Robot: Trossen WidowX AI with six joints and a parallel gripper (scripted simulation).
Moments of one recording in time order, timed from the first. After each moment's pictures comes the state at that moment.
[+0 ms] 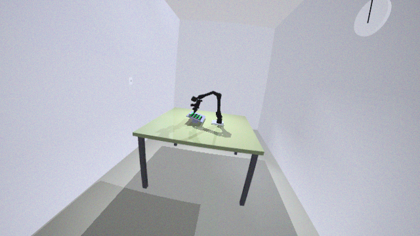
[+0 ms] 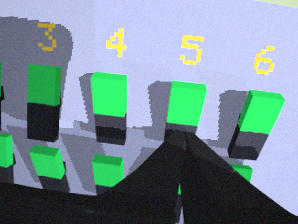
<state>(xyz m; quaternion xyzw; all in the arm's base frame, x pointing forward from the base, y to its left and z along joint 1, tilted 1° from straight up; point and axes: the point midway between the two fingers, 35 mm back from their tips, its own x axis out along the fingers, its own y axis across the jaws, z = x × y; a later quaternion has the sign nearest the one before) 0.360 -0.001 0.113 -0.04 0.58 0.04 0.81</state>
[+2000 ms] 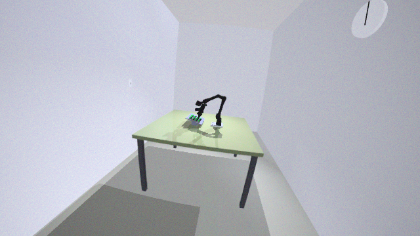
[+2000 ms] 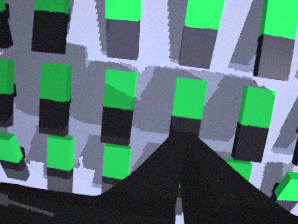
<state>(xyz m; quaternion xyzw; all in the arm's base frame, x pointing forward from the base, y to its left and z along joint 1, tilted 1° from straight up) 0.279 0.024 0.094 -0.04 0.58 0.05 0.81</state>
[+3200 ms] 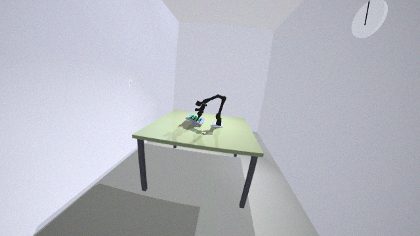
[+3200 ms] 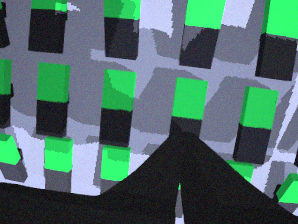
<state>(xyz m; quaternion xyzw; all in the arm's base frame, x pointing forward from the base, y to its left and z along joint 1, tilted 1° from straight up) 0.279 0.024 0.092 -0.04 0.59 0.05 0.81</state>
